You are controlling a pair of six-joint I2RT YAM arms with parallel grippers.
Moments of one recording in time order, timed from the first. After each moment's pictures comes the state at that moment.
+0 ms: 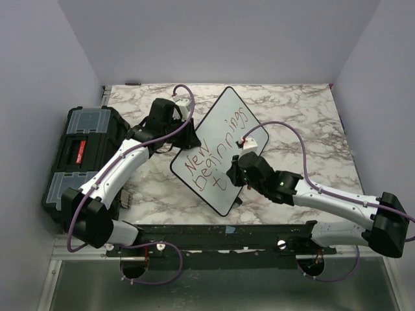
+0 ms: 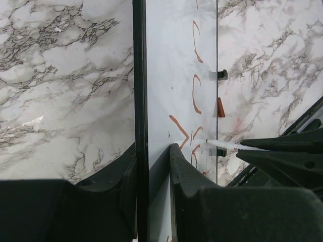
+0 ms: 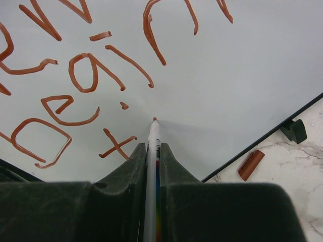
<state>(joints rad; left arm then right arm) -0.43 1.38 1.20 -0.51 0.38 -0.25 1.01 1.19 0.80 -0.22 0.36 0.54</state>
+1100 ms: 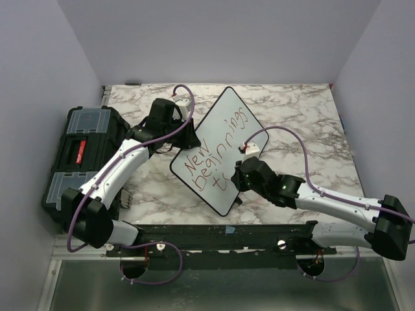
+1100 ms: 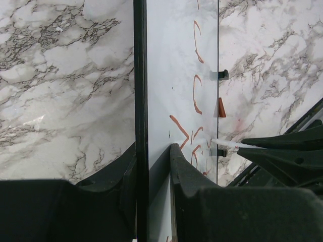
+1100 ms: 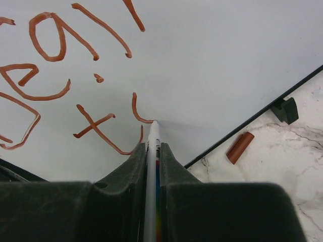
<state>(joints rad) -0.43 1.38 1.20 -0.52 0.37 -0.25 1.00 1.15 0.73 -0.24 0.35 0.53</state>
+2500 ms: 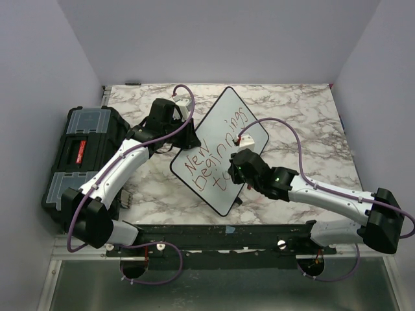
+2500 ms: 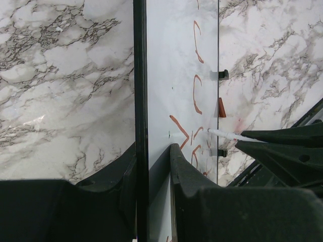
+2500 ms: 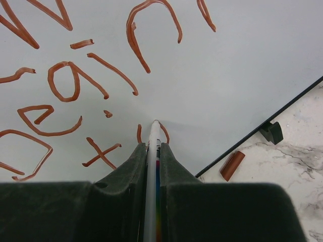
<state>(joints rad) -0.43 1.38 1.20 -0.52 0.37 -0.25 1.00 1.25 0.86 -0.29 0.41 0.50</state>
